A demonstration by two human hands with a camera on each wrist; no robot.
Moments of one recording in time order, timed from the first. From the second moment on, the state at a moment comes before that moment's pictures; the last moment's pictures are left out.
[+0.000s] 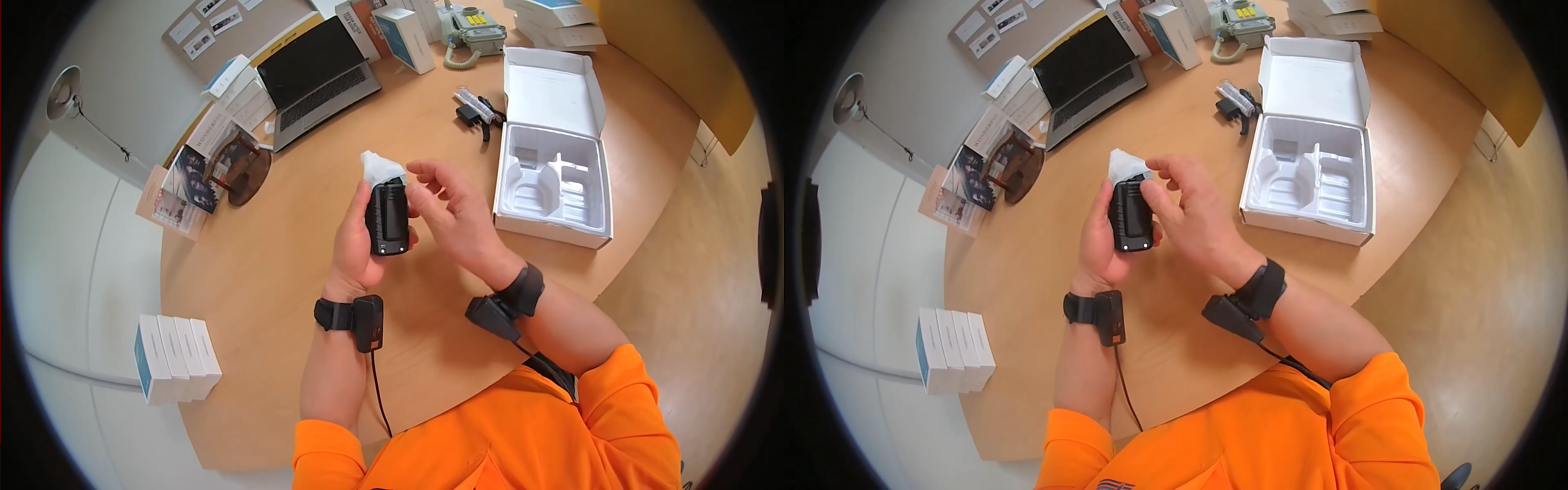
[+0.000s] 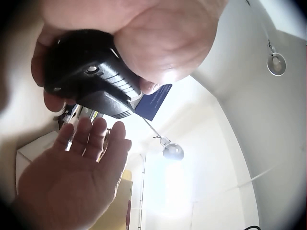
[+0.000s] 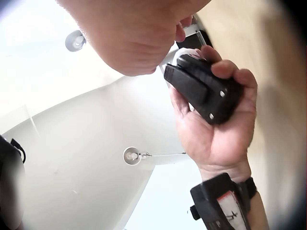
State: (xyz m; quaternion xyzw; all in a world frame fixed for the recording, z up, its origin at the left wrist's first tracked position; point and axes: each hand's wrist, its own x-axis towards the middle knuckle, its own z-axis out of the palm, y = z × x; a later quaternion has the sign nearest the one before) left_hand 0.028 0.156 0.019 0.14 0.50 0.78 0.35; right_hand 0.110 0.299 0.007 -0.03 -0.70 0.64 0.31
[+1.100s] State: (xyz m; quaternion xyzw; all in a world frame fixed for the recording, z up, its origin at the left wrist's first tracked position) left_hand 0.036 0.145 0.053 0.22 0.74 0.57 0.27; right_hand 0.112 0.316 0.022 0.00 -0.73 0.64 0.26
